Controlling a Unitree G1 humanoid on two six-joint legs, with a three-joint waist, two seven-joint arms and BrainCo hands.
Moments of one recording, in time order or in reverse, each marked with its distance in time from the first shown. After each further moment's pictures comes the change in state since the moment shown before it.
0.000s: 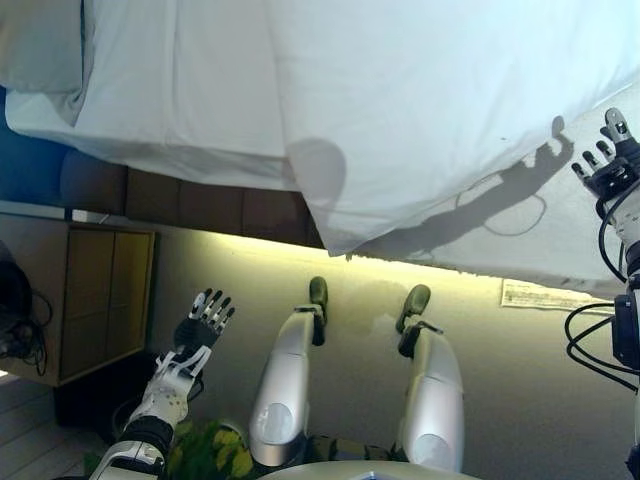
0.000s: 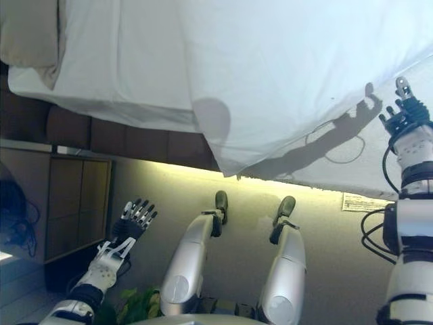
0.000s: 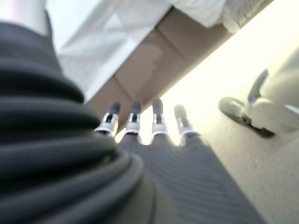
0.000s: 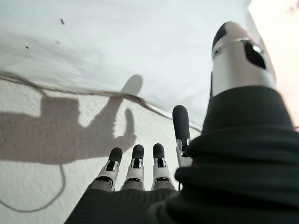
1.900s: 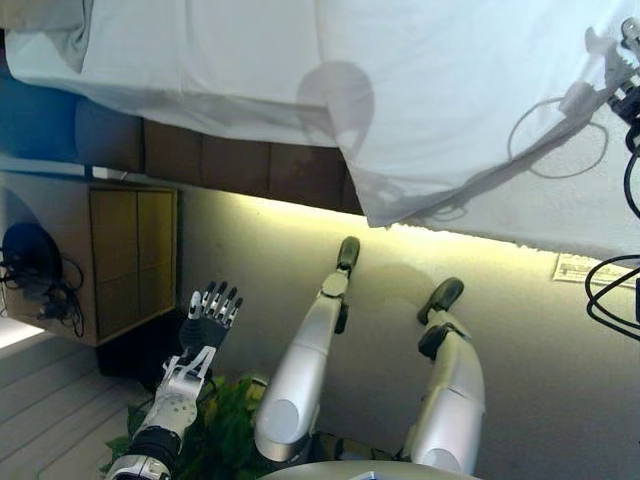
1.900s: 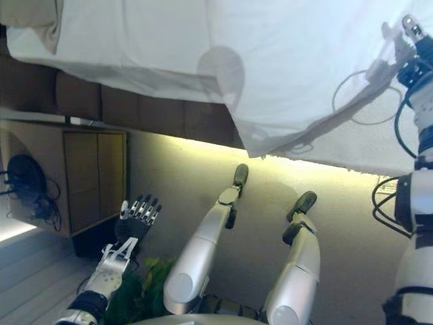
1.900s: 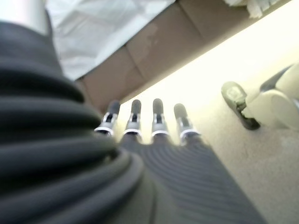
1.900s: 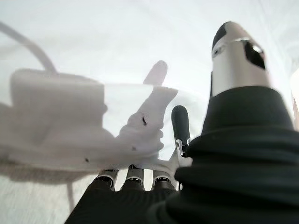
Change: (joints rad) left arm 0.086 -0.010 -0.034 -0.175 -0.169 -0.041 -0.051; right arm -0.301 -0.048 0.167 0.003 -0.132 0.021 0.024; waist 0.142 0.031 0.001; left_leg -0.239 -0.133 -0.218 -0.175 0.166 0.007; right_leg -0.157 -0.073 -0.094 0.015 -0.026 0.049
